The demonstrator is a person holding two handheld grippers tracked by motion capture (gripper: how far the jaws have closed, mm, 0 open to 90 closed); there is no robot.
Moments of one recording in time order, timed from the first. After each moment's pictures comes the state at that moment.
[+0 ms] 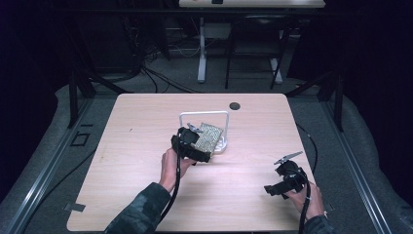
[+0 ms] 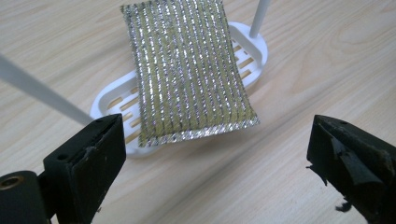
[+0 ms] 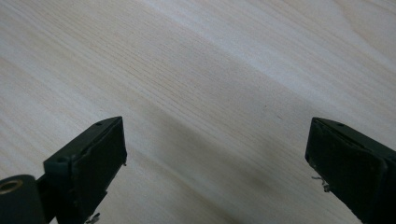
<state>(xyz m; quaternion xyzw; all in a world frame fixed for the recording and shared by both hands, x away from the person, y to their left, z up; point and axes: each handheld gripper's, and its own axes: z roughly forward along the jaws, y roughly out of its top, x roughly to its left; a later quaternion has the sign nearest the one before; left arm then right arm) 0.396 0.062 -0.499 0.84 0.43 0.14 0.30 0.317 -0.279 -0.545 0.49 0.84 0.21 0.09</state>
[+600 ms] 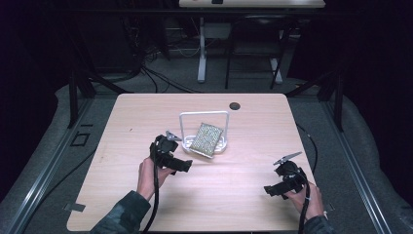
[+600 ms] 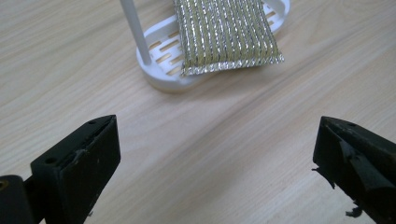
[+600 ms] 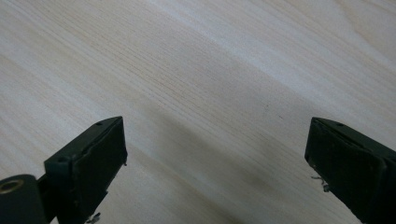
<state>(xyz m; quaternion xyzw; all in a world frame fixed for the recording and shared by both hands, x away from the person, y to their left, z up) 0.362 0.120 -0.495 0.84 0.43 0.14 0.29 0.316 -0.277 -0.544 0.48 0.85 0.20 0.09</state>
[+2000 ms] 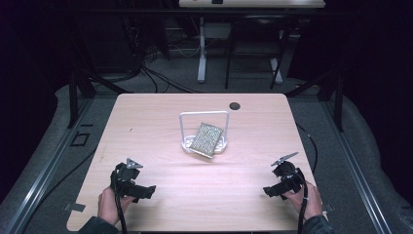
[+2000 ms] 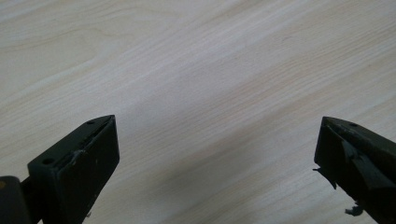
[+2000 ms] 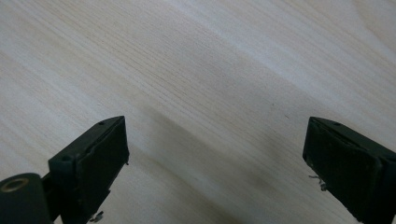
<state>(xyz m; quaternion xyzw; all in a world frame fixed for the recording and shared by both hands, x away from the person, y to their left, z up) 0.306 0.222 -0.538 0.83 0.49 0.14 0.24 0.317 -0.272 -0.548 0.48 0.85 0.19 0.09</state>
